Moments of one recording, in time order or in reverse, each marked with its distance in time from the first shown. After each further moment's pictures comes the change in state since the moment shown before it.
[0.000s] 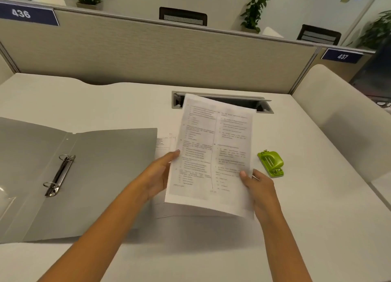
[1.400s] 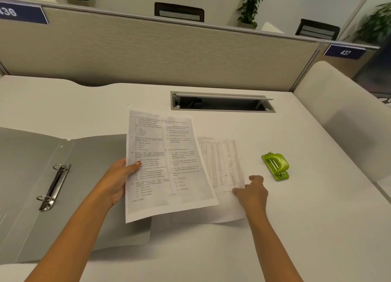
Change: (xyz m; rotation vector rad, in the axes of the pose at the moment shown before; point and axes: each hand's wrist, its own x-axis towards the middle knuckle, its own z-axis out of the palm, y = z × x) left_hand -0.009 0.025 -0.081 0.148 0.370 0.062; right_hand 0.019 0.007 0.039 -0.616 0.260 0.130
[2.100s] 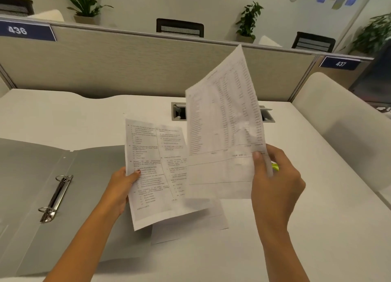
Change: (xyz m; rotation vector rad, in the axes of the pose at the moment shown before) left_hand -0.007 0.002 0.013 0.006 0.141 0.104; right_hand -0.076 -0.069 -0.062 0.399 0.462 -0.642
